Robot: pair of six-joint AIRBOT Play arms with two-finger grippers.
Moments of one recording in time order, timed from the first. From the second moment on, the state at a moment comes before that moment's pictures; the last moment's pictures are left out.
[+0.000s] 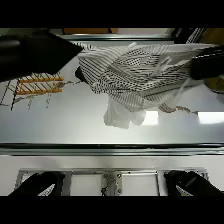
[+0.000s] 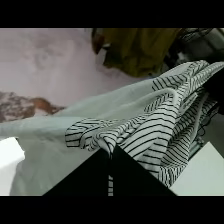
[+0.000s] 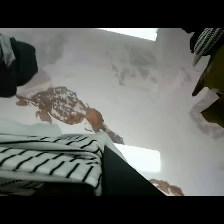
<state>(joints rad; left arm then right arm) -0.45 -0.98 1.86 1.10 -1.23 -1.75 0.56 -0.91 1.78 -2.02 1.43 1.81</state>
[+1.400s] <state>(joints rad) -0.31 -1.23 1.13 1.02 -1.37 -1.60 0.41 -1.21 1.32 -1.55 1.59 1.73</state>
